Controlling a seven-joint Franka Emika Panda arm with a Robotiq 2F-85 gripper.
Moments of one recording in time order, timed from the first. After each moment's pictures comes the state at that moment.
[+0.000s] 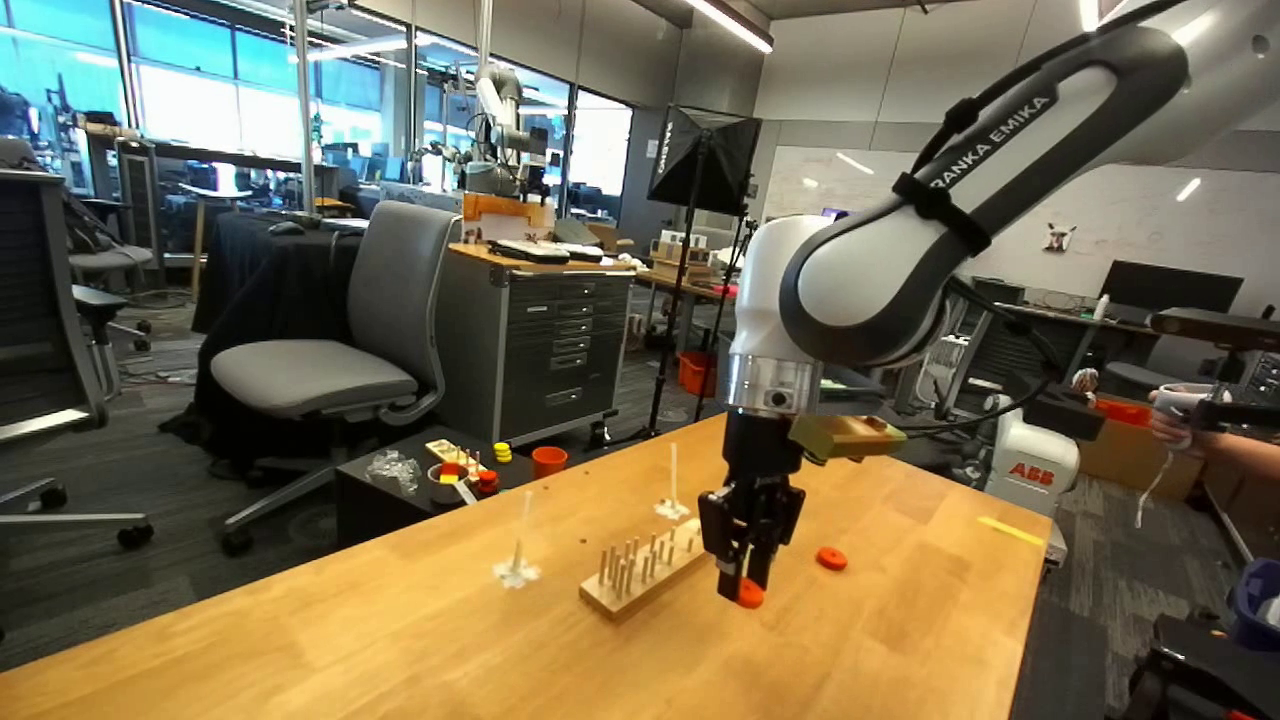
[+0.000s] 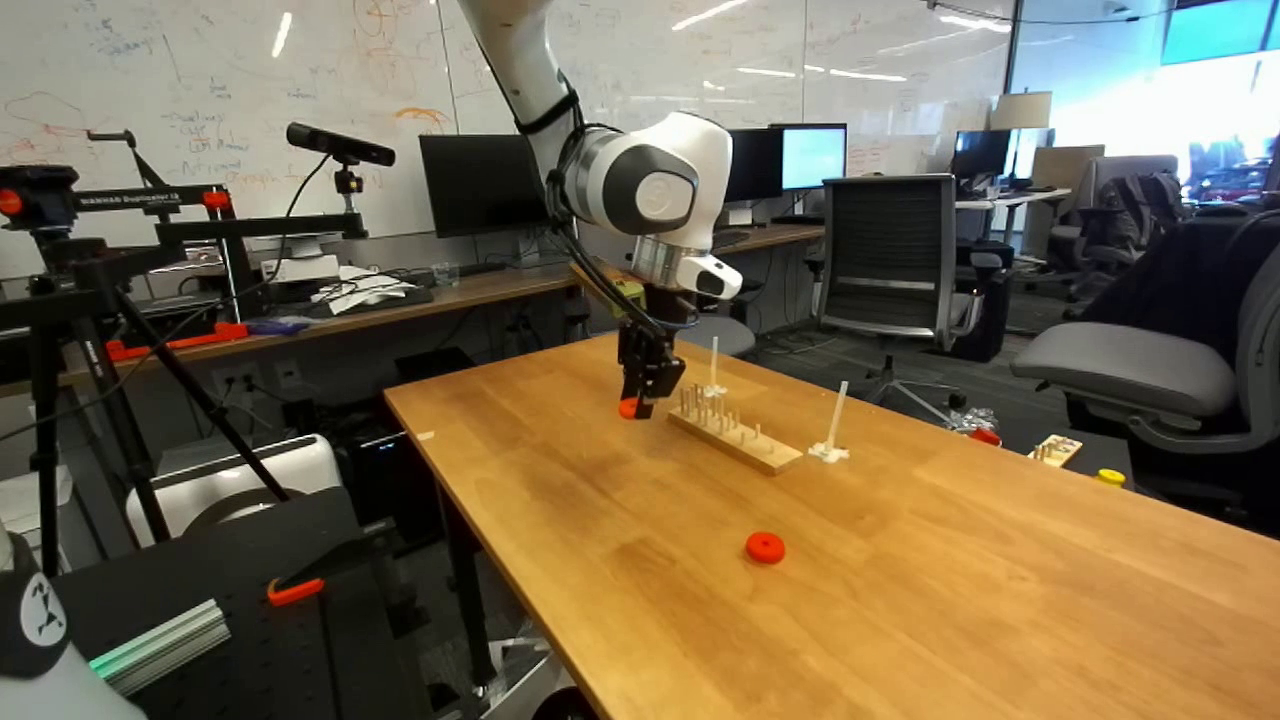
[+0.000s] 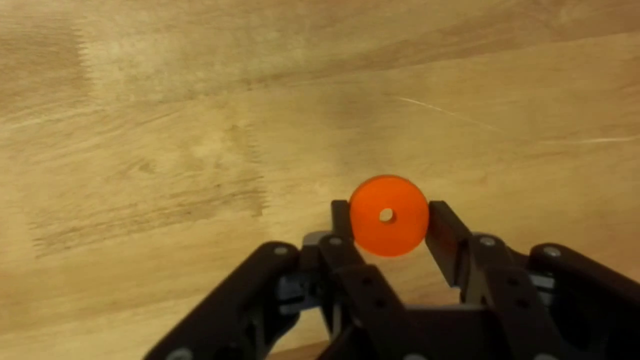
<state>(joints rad) 0.14 0.55 0.15 -1.99 0.20 2.39 0.22</state>
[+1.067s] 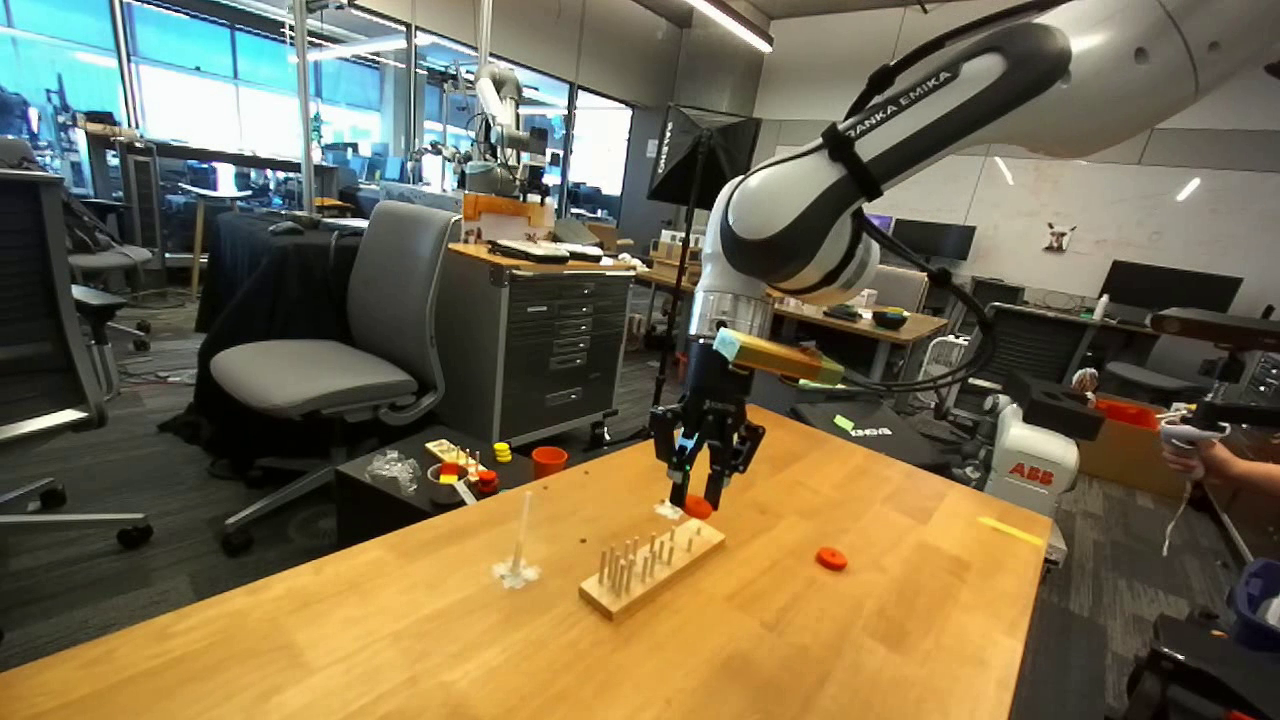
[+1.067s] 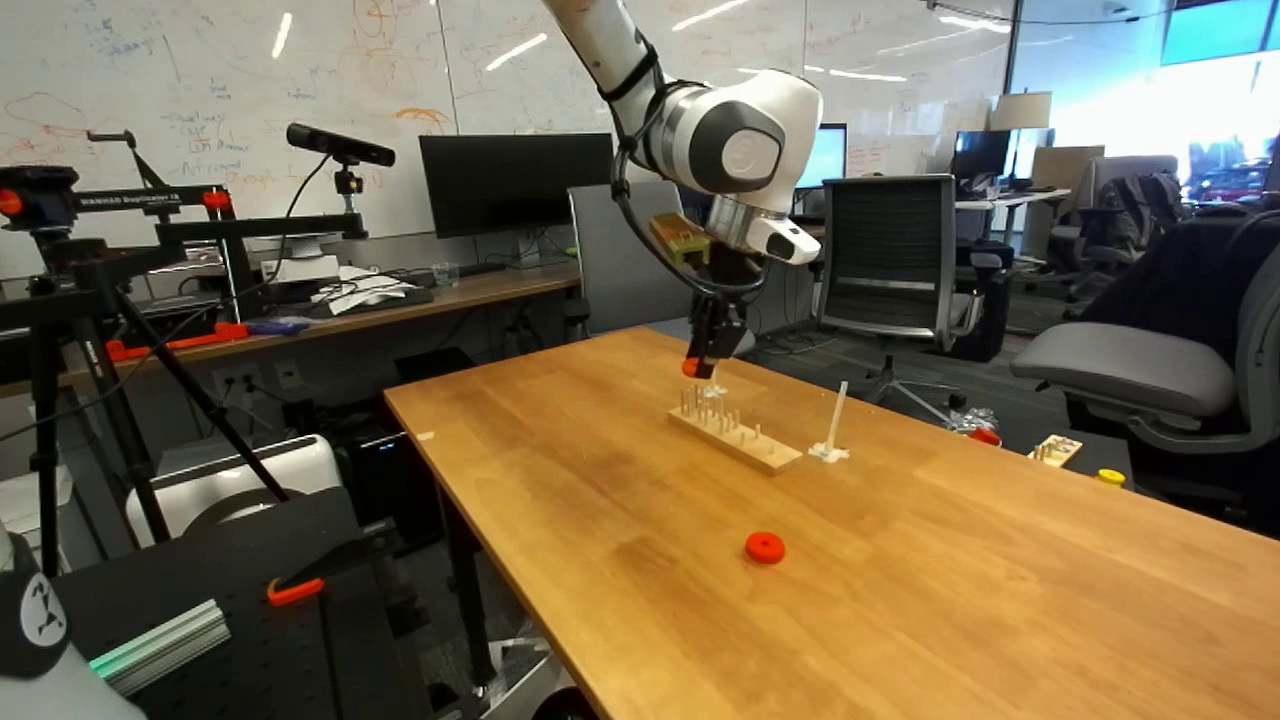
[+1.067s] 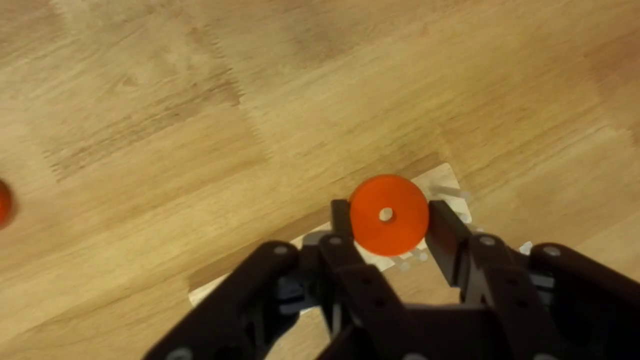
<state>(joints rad) 0.10 0.66 0.09 -1.67 0.28 2.18 0.37</state>
